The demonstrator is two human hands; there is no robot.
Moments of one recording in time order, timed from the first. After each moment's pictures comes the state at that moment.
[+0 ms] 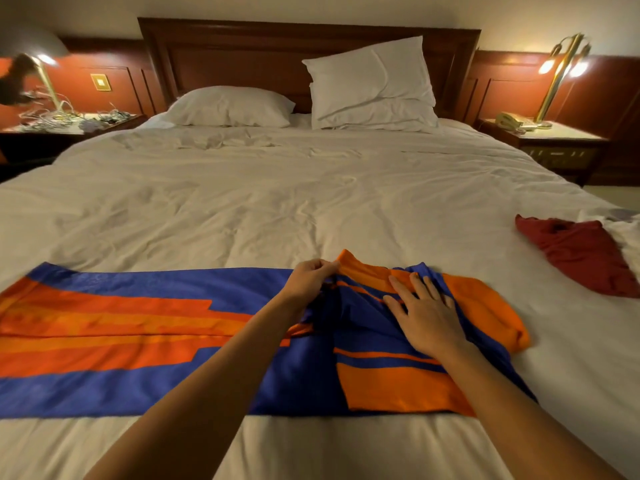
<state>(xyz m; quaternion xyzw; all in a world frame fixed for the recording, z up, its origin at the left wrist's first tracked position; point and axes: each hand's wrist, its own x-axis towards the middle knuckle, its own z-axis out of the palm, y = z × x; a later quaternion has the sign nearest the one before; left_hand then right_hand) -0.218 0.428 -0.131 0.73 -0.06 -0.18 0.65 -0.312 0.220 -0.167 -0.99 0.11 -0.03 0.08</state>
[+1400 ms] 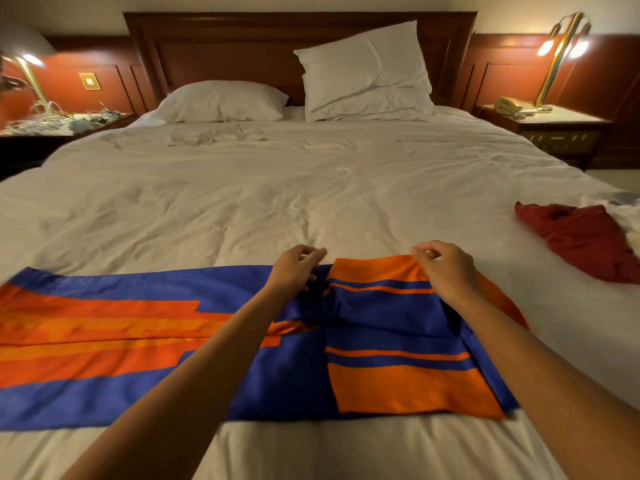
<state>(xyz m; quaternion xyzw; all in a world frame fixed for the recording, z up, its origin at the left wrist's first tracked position) -0.192 0.433 -0.137 0.83 -0.08 -0.10 0.55 -0.276 0.172 -0.134 -0.90 0.18 -0.23 0.33</state>
